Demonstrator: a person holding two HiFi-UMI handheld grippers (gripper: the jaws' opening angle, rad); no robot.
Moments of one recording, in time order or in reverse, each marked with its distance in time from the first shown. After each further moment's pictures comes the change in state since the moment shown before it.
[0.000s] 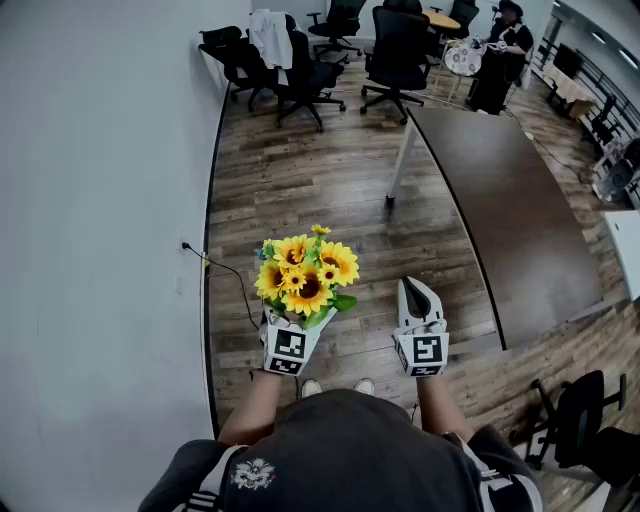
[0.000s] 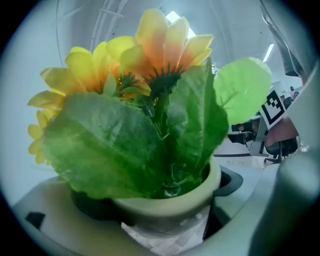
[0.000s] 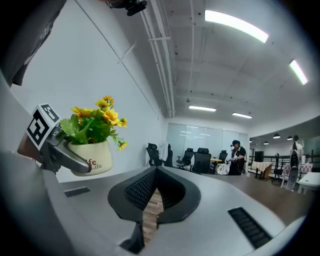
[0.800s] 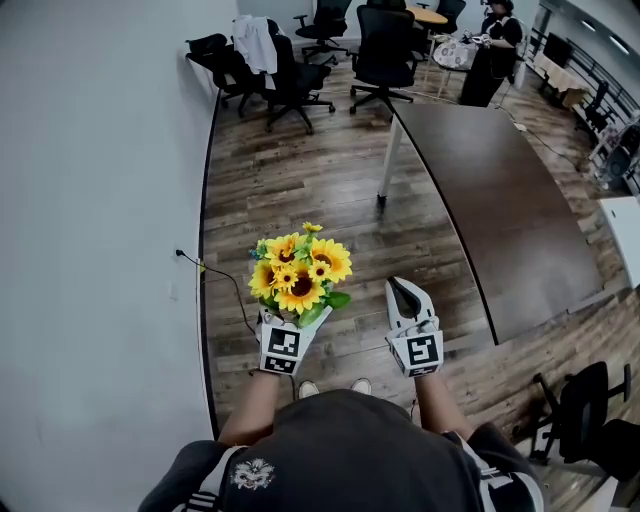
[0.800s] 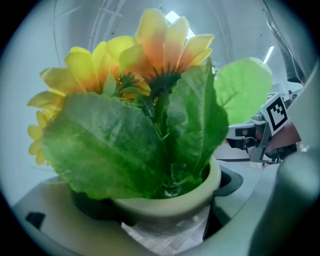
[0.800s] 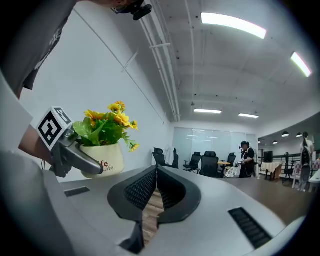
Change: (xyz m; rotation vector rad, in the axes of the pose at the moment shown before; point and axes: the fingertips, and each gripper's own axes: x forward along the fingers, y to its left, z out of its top) left arm 0.021 -0.023 0.025 0.020 -0.032 -0.022; right arm -0.009 -0.007 -0.013 0.010 -0.074 0.108
